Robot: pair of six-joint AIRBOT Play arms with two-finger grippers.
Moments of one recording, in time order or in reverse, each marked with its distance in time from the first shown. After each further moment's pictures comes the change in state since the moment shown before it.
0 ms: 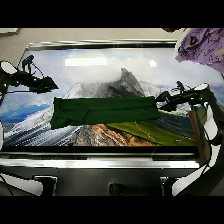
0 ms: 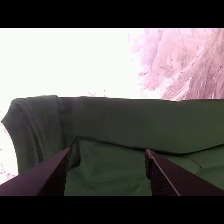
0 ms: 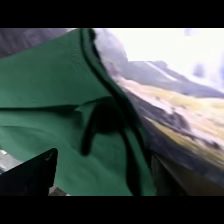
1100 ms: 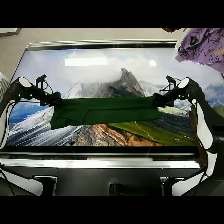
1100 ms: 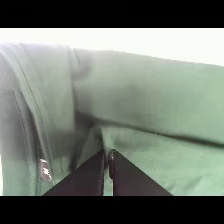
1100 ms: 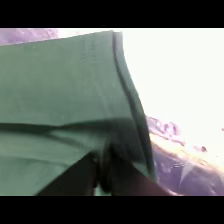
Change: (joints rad) left arm -0.006 -0.056 -0.219 -0.013 0.083 0.008; right arm 0.196 0.148 -0.063 -0.383 -0.225 0.112
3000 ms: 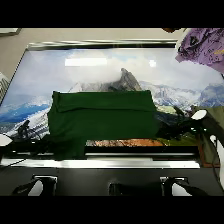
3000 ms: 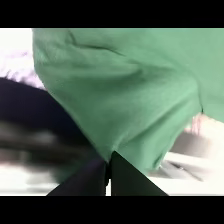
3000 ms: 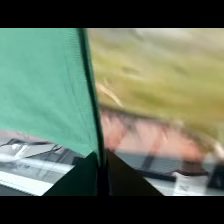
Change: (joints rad) left arm 0.196 1.014 -1.052 -0.089 -0.083 -0.109; right arm -0.134 0.573 -0.734 0.077 0.127 -0.016
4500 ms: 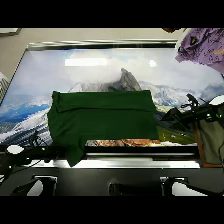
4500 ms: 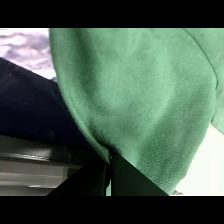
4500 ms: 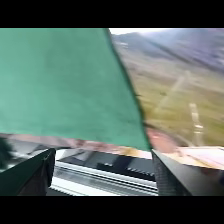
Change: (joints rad) left arm 0.011 -0.095 -0.270 -0.216 0.257 0.109; right arm -0.135 -0.154 0.288 0.048 0.163 -0.022
